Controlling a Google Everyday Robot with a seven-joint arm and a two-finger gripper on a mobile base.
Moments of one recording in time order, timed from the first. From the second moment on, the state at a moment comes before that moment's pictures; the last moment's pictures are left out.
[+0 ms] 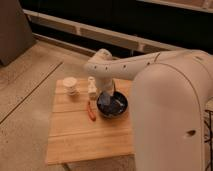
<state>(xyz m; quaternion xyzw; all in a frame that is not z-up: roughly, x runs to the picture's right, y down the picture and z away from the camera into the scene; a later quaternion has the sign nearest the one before) 0.018 0.031 0.816 -0.12 0.24 0.72 0.63</state>
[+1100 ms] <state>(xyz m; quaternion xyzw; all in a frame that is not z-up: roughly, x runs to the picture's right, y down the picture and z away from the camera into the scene) 0.040 0.042 0.857 -0.15 0.25 0.73 0.62</state>
